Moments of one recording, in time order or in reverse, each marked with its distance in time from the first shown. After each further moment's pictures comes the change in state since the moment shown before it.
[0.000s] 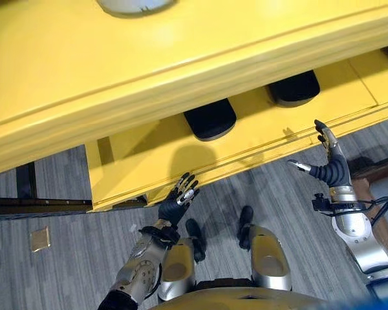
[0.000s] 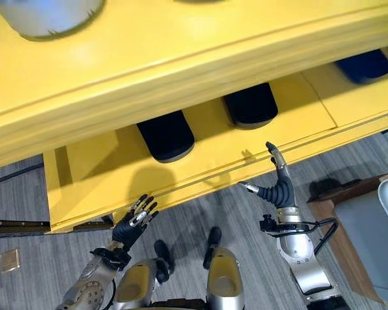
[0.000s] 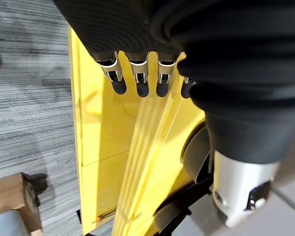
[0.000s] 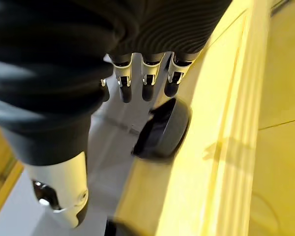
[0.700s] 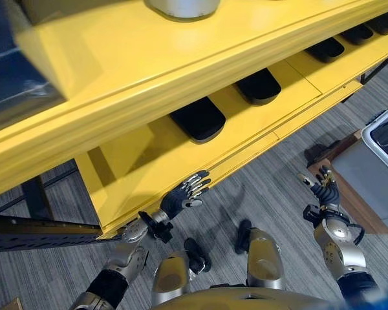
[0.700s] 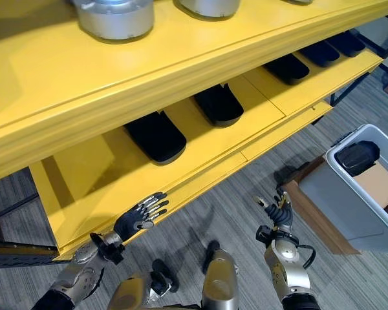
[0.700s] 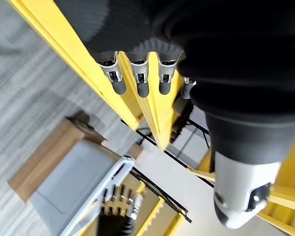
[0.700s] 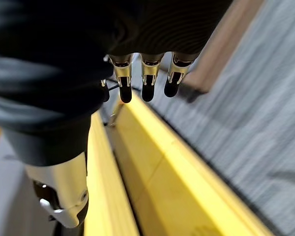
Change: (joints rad) left arm -0.106 0.096 -0.048 0.087 0.134 -0.120 -0.396; right arm -0.081 0.181 -0.062 0.322 0.353 0.257 -0.008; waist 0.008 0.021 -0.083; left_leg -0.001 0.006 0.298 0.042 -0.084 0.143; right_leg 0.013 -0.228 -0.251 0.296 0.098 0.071
